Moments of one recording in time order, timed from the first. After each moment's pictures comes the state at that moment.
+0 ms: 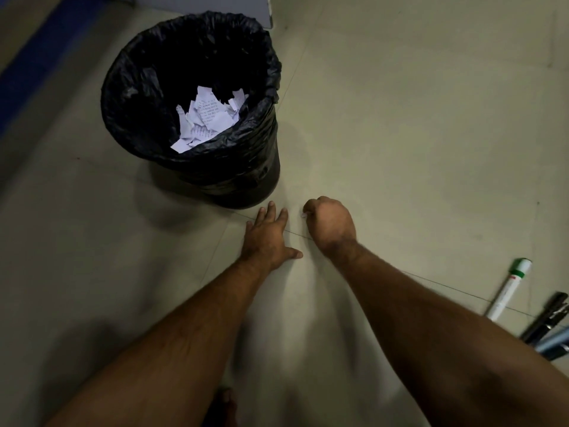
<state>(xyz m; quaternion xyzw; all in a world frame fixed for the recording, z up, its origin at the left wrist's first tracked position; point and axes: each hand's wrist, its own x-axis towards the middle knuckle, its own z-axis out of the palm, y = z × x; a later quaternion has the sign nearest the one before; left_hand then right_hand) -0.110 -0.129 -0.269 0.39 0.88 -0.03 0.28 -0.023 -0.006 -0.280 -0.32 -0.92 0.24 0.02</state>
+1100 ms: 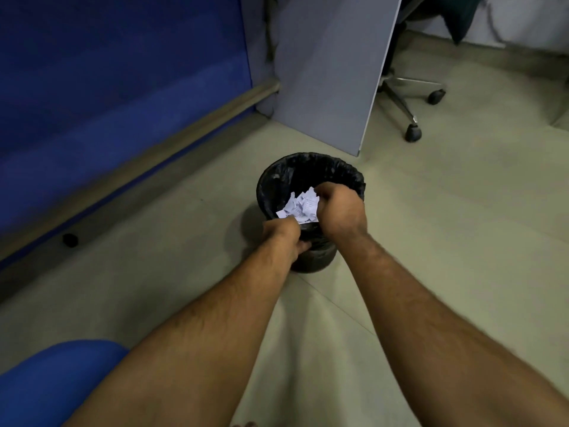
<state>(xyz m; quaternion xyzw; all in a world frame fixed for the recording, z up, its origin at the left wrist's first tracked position) -0.193 -0.146 -0.058 -0.24 0.61 0.70 0.29 -0.149 -0.054 -0.022 -0.27 -0.90 0.31 0.15</state>
